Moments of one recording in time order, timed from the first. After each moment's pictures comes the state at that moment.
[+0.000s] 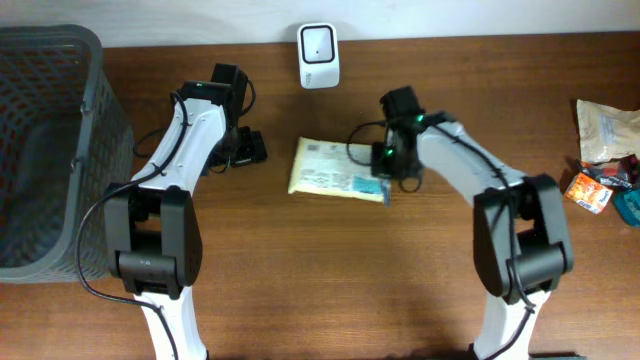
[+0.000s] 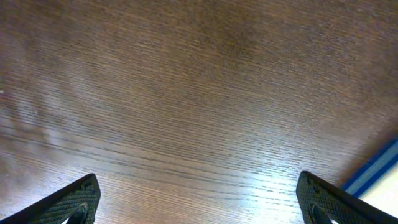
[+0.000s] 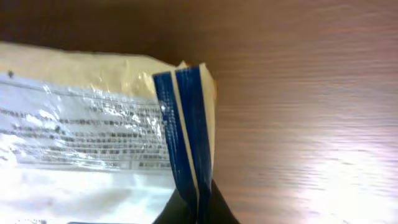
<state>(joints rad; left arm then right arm) -0.17 2.12 1.74 -1.14 -0.10 -0.42 0.26 2.03 1.49 -0.83 -0.07 0.39</state>
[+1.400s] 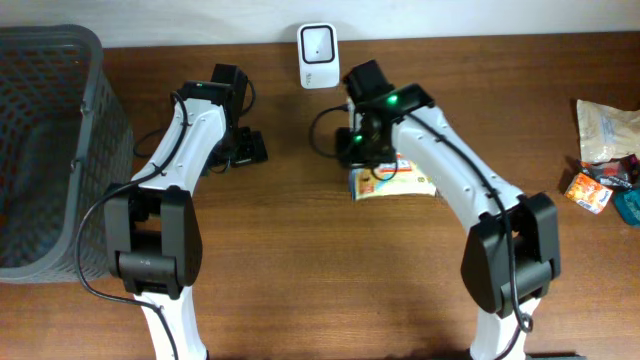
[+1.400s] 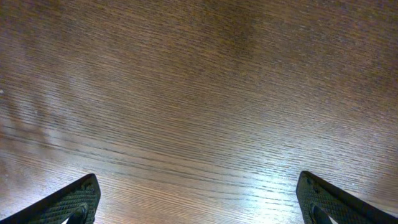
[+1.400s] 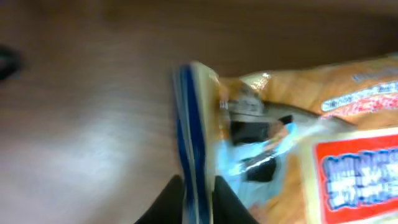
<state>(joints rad) -0.17 2.12 1.74 -1.14 -0.10 -0.42 0.44 2.01 1.74 -1.02 -0.22 0.38</state>
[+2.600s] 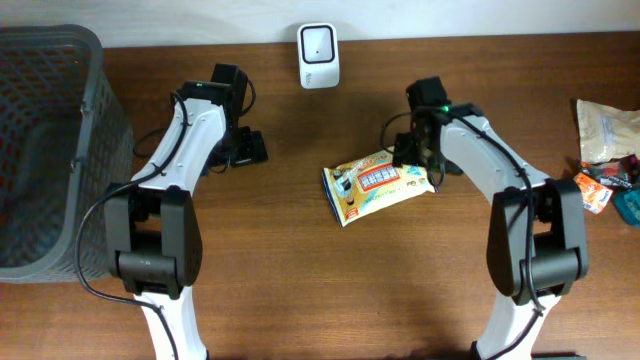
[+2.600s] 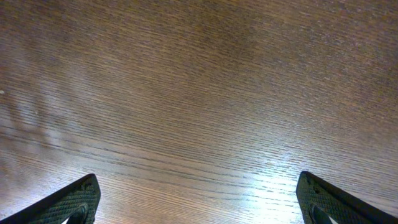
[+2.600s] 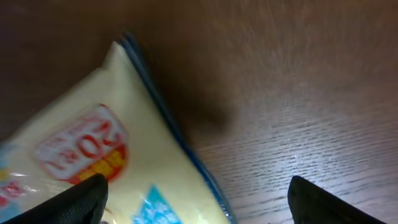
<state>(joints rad) -0.17 2.12 1.74 -1.14 -0.10 -0.42 0.18 2.01 1.43 -0.79 0.14 0.38</state>
